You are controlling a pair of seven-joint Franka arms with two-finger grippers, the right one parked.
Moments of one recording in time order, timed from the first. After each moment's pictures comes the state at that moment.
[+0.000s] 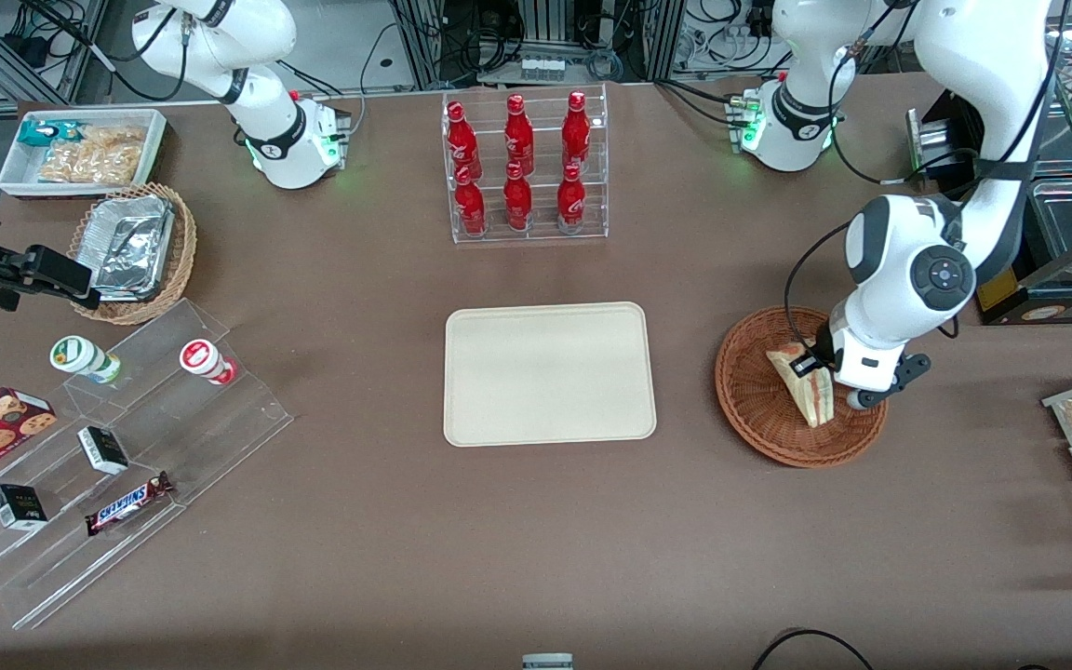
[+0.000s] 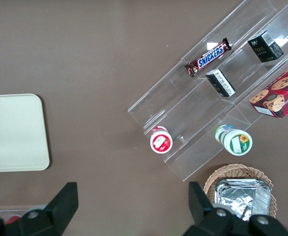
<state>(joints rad) -0.04 0.21 -0.13 -2.10 -0.02 2.22 -0.58</state>
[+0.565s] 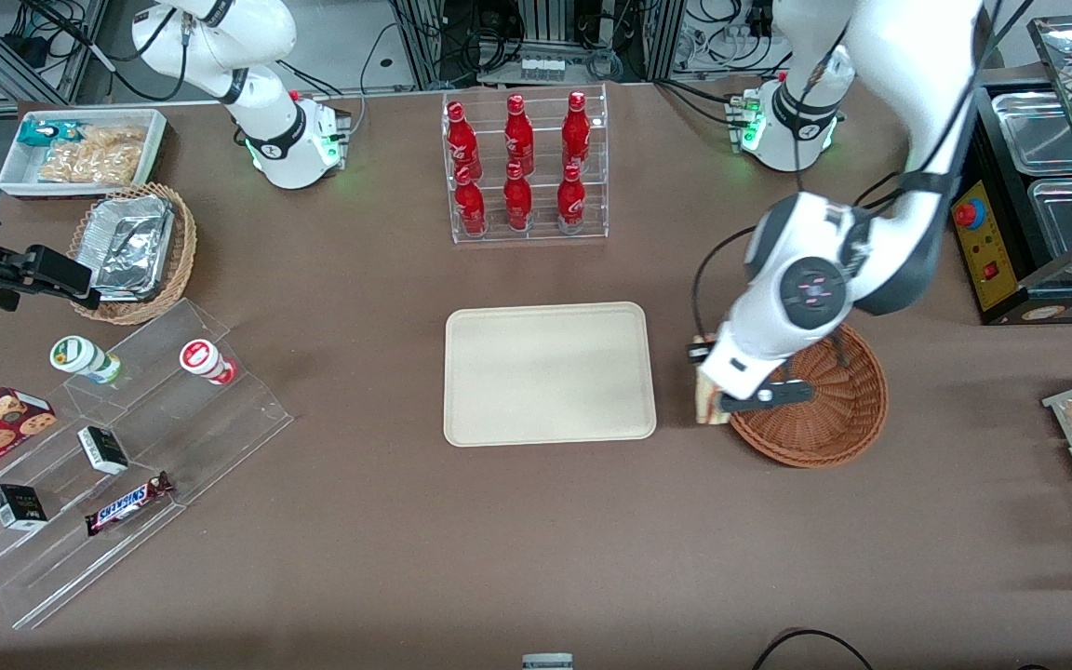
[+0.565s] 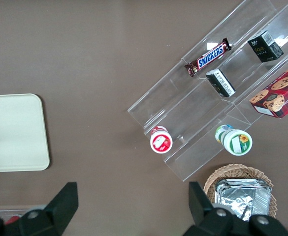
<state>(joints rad) -0.33 0.39 -0.15 -1.77 -0.02 2.02 -0.56</state>
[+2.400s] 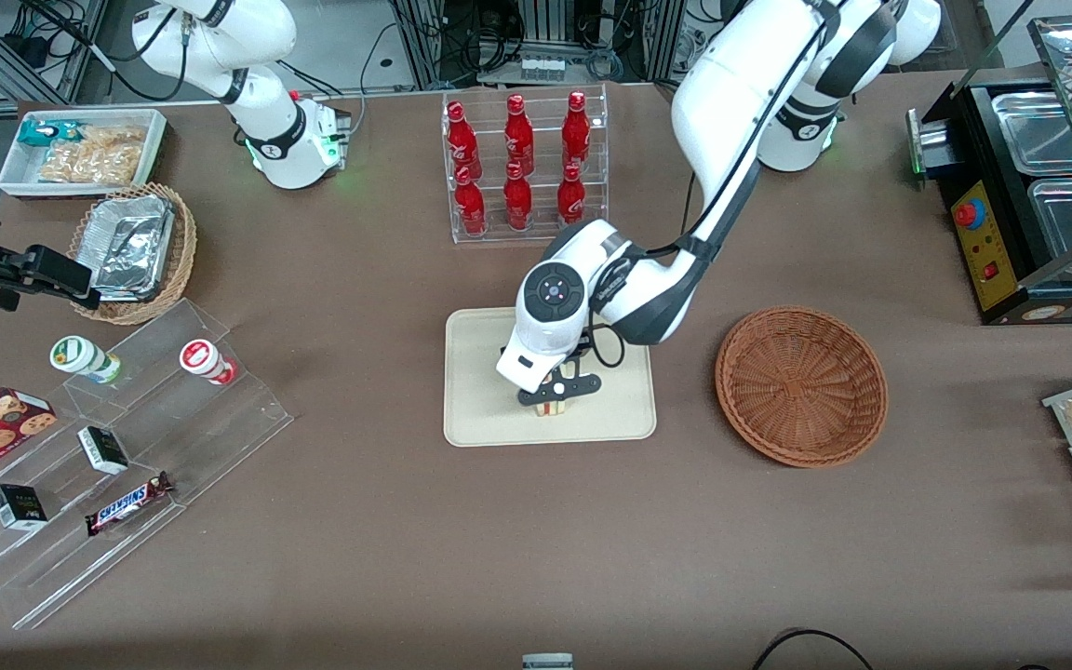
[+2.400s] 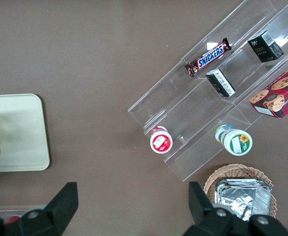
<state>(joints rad) -0.65 0.74 -0.12 -1.33 -0.02 2.02 -0.94</state>
